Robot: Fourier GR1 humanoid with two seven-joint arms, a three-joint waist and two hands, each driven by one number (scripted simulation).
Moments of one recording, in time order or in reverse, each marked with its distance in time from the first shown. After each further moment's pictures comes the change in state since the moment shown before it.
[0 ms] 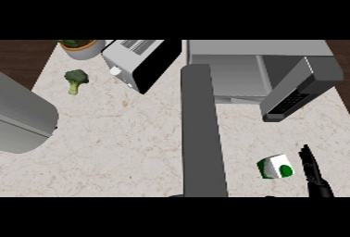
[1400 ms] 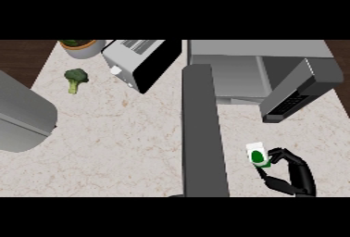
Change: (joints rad) left arm 0.050 0.007 0.070 -0.007 0.140 -0.075 0.053; right arm -0.364 -0.070 -0.052 0.630 -0.001 0.036 -0.270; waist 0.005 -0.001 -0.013
